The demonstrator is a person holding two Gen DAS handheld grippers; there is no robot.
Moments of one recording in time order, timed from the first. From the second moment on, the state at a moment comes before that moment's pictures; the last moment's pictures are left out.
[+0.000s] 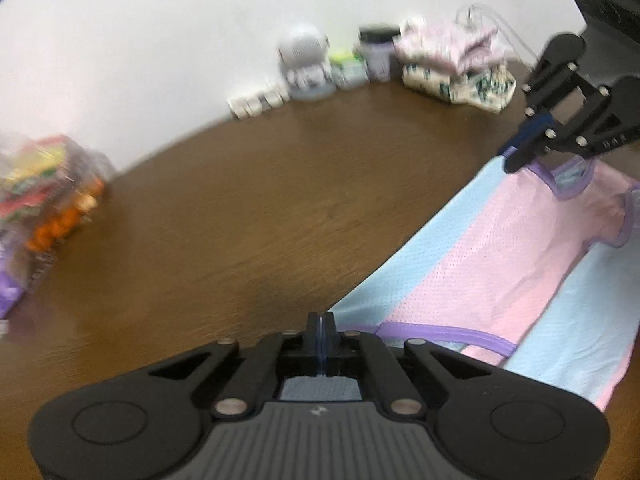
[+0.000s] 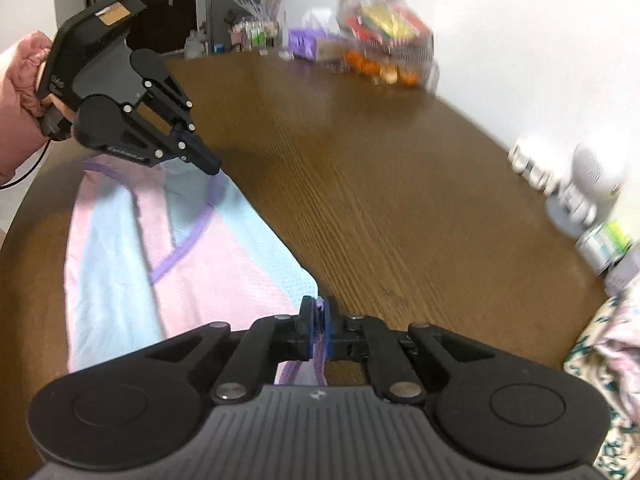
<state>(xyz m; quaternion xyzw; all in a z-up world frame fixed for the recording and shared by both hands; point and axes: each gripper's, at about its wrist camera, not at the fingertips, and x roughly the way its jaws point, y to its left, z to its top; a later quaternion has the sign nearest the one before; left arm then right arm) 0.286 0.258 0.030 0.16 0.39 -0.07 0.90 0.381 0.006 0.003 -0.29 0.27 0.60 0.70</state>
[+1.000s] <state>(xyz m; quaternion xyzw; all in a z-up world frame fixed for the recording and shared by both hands) 0.298 0.258 0.014 0.24 0.40 -0.19 0.87 0.305 -0.017 0.009 -0.35 0.19 0.60 0.69</state>
